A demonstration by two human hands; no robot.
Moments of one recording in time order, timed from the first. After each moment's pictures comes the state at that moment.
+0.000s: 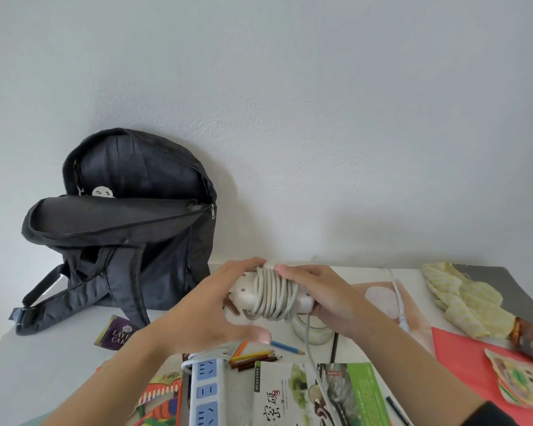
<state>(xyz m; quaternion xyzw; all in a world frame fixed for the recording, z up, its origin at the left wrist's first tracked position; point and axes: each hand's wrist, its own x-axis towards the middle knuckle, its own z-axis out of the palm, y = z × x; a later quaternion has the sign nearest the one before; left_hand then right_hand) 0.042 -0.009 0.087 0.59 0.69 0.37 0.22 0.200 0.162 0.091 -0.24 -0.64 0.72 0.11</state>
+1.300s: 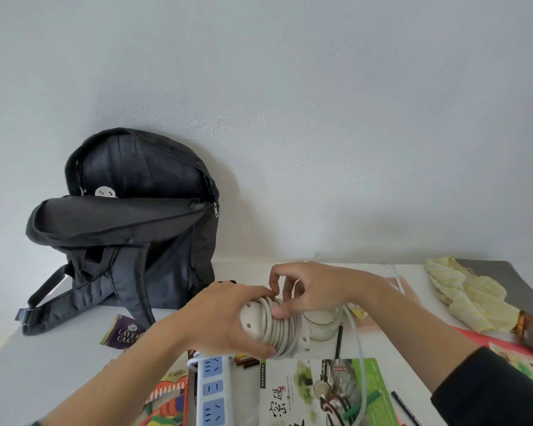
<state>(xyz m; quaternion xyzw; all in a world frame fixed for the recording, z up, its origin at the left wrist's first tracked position) 0.051 0.002 0.093 0.62 0.76 0.12 0.14 0.185 0.180 0.115 -0.13 -0.92 0.35 -0.11</state>
